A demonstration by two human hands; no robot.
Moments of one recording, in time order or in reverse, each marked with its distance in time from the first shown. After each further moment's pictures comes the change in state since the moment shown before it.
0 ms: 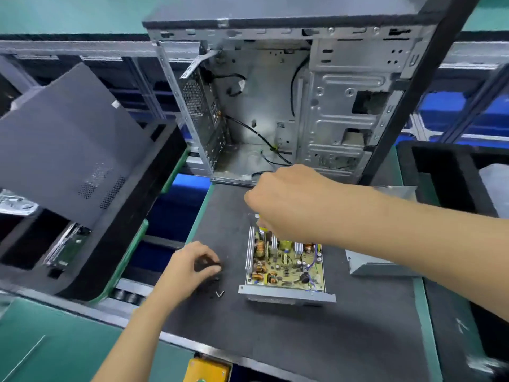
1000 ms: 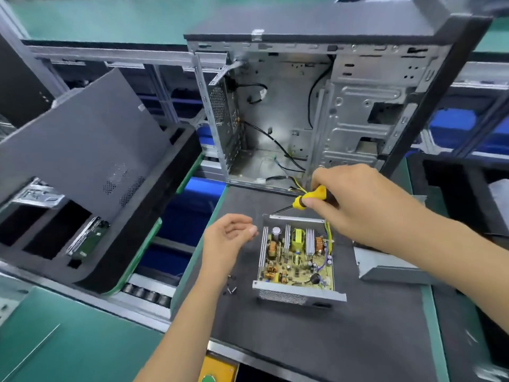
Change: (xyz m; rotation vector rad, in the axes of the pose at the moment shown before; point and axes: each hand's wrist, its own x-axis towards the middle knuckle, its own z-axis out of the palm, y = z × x) left_hand 0.015 0.051 0.022 -0.792 0.308 -0.054; right_hand -0.048 0.014 0.012 0.394 0.277 0.264
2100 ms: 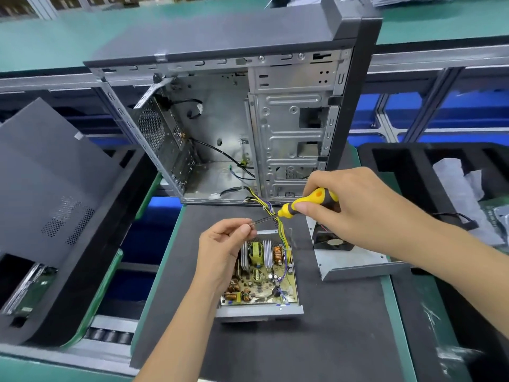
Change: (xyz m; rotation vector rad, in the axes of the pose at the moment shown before) left_hand 0.019 0.009 0.080 -0.434 -0.242 0.001; right_hand -0.041 0.061 -0.020 0.288 0.060 0.198
